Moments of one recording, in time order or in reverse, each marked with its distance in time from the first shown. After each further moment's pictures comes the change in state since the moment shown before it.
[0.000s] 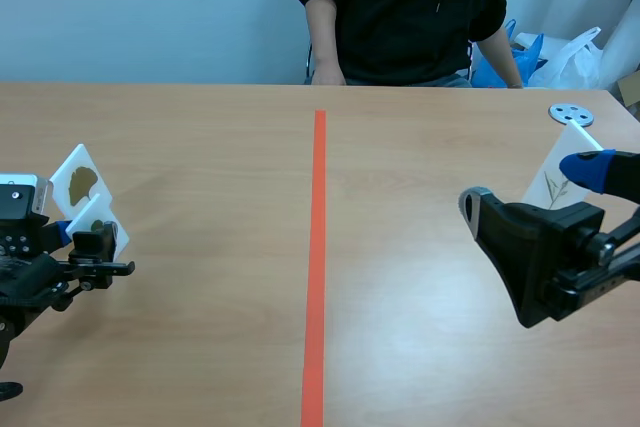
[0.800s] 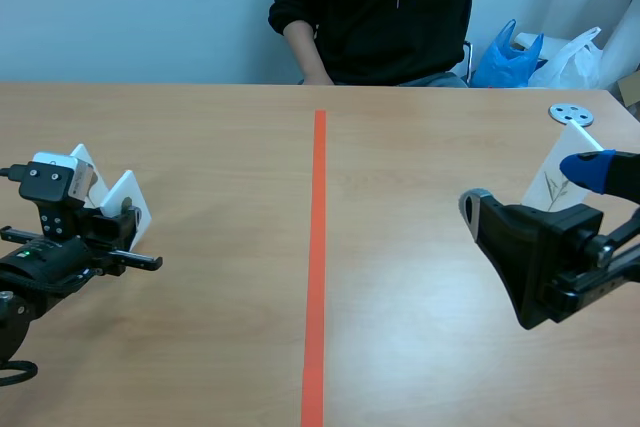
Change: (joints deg) left arm 0.0 -0.1 3.1 5.9 5.7 -2.3 2.8; right arm 0.0 0.0 0.0 0.0 -0.6 0.0 0.0
